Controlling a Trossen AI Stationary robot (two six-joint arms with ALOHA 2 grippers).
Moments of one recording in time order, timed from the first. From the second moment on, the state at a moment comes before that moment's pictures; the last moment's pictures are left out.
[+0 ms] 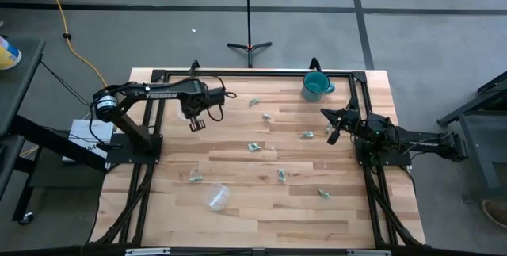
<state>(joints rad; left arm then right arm) 0.43 1.57 1.05 -1.22 -0.37 -0.06 -0.14 0.12 0.01 0.07 0.41 -0.08</state>
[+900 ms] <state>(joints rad) 0.05 1.40 1.12 -1.12 0.13 -0.25 -0.14 0.13 0.01 0.07 0.41 -0.05</state>
